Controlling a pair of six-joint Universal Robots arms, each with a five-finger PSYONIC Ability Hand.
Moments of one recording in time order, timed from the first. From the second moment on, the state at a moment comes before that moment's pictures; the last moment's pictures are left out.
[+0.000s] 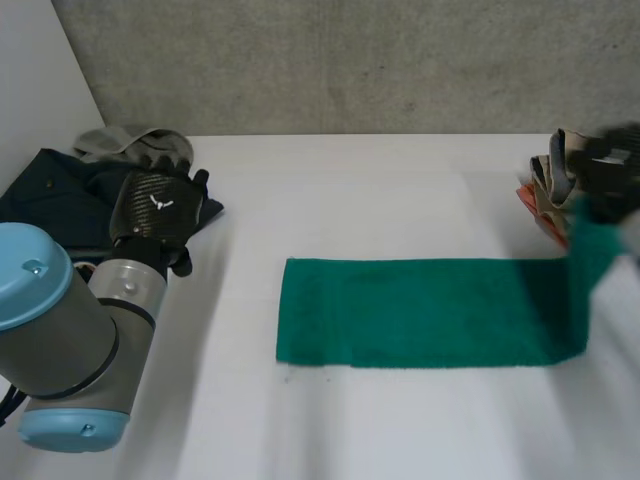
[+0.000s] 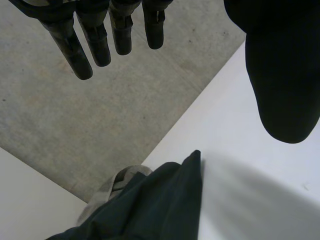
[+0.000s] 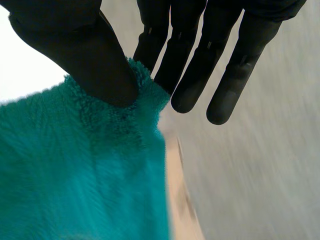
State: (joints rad) left arm 4.25 -1.79 -1.80 3.60 -1.73 3.71; right arm 1.67 -1.35 1.67 -0.34 1.34 2.40; left_hand 0.21 0.22 0.23 0.22 0.05; right_hand 1.11 1.18 1.19 1.20 0.98
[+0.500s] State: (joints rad) left arm 4.22 -1.77 -1.82 3.61 -1.73 3.69; right arm 2.17 -1.19 1.70 -0.39 1.32 2.46; left_hand 0.21 0.22 0.23 0.22 0.05; right_hand 0.23 0.21 0.21 0.21 0.04
